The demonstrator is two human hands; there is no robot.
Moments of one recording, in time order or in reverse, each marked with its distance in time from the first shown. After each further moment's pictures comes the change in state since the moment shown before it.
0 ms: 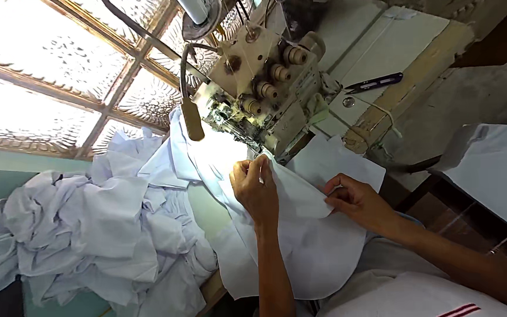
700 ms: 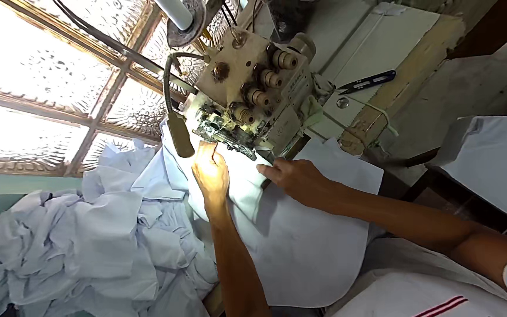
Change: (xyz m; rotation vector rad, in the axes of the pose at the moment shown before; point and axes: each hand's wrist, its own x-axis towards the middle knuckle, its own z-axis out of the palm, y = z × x) left_hand 0.078 -0.087 -0.005 0.077 -0.220 0.122; right_hand 0.097 -0.030 0.051 -0.866 0.157 -0.707
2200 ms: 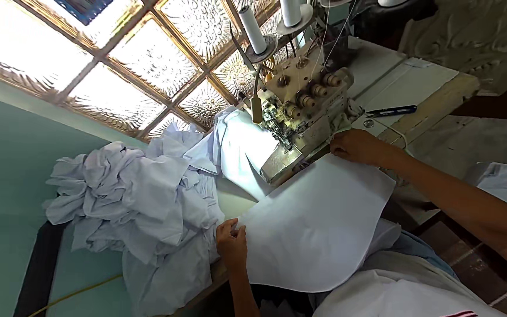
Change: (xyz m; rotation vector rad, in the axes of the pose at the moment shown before) left_hand -0.210 0.003 -0.056 -0.002 0.110 -0.673; right_hand 0.011 0.105 -0.058 -0.110 -0.440 -0.127
